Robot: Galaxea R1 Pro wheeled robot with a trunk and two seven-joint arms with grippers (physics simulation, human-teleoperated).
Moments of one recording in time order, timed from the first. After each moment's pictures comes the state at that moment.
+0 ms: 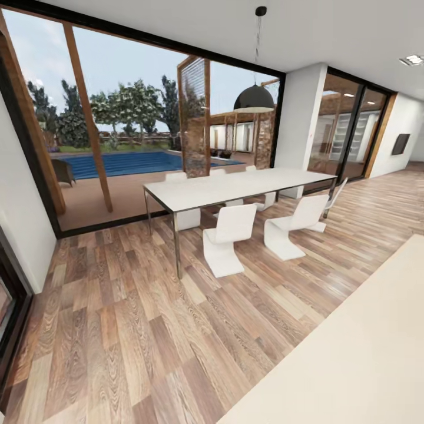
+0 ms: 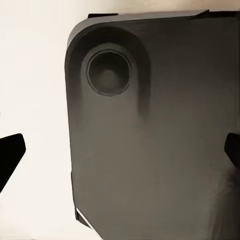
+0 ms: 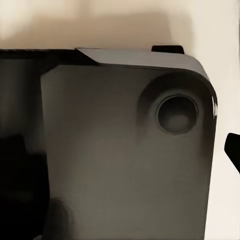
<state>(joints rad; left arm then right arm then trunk) 0.00 0.00 0.00 -0.02 0.00 -0.07 0.00 0.00 0.06 -0.01 -0.13 0.00 0.00 0.01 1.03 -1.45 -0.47</state>
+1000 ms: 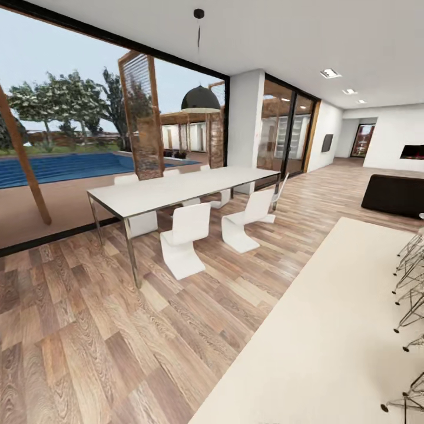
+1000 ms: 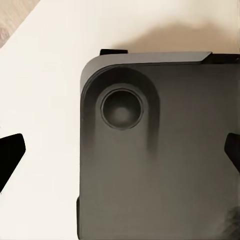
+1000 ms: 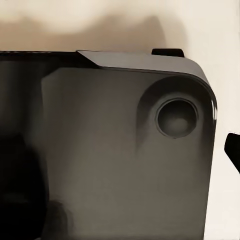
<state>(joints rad) 0.00 0.01 0.00 -0.02 0.04 -0.18 0.00 0.00 0.06 0.00 -0.13 0.00 -0.01 0.01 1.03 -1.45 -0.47</state>
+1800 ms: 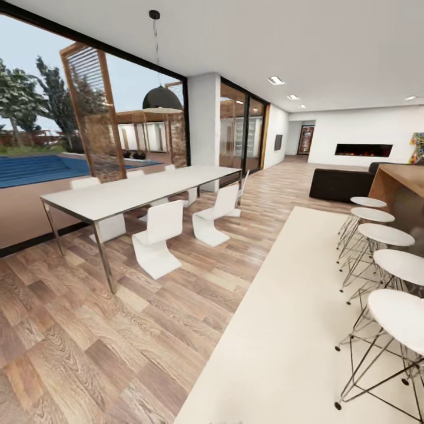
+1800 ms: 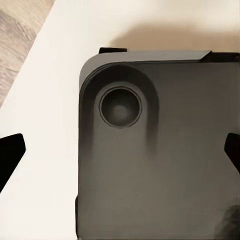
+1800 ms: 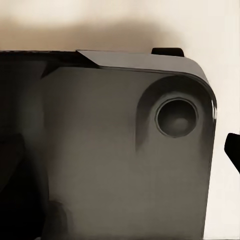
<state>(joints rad) 0.00 0.01 0.00 -0.02 0.04 -0.18 0.00 0.00 0.06 0.00 -0.13 0.00 -0.01 0.01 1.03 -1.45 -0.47</state>
